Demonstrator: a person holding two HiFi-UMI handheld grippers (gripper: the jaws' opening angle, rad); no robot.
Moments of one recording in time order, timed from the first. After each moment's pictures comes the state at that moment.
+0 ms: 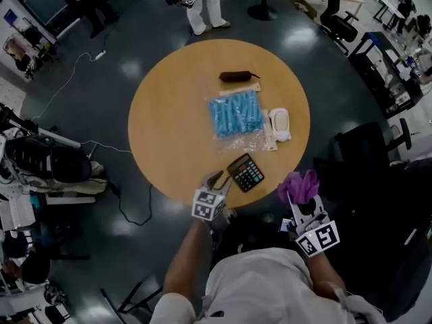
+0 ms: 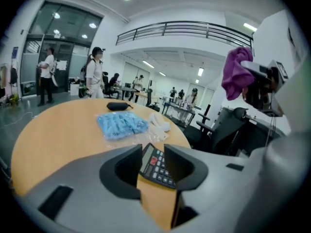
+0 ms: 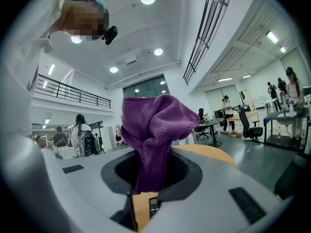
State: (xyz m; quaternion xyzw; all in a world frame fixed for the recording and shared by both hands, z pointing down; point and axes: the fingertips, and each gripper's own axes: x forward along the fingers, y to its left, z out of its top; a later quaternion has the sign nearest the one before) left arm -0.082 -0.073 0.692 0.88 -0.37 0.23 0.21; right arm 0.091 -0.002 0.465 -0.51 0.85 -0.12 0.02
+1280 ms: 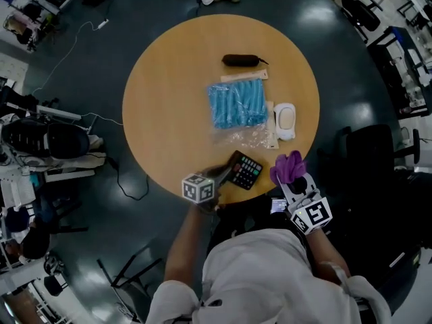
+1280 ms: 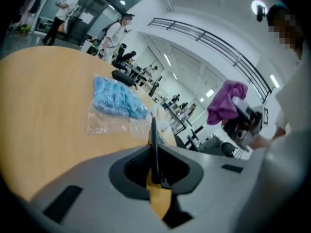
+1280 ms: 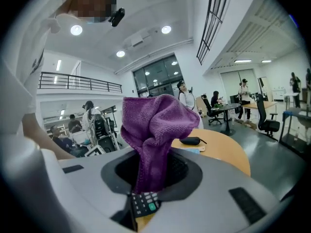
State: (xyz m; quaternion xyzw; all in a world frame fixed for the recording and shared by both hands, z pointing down) left arm -0.046 -0.100 0.745 0.83 -0.31 0.15 0.44; right arm 0.106 -0.104 0.552 -0.42 0.89 -0.16 -0.08
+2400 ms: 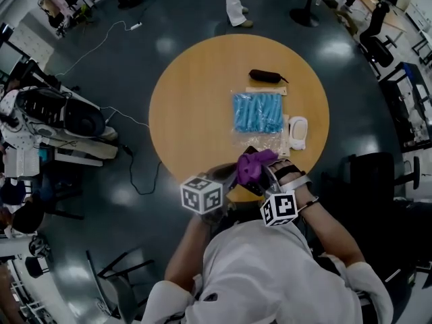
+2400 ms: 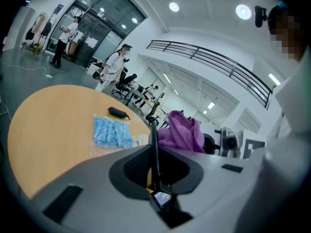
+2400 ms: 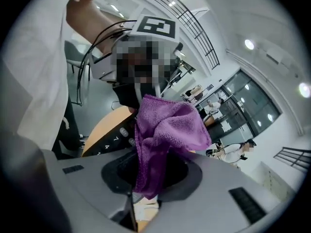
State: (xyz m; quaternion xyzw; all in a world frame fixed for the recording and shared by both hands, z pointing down) left arm -0.067 -0.074 0.549 0.83 -0.39 0.08 0.39; right arm -0.038 -0.060 0.550 -0.11 0.82 0.32 -0.45
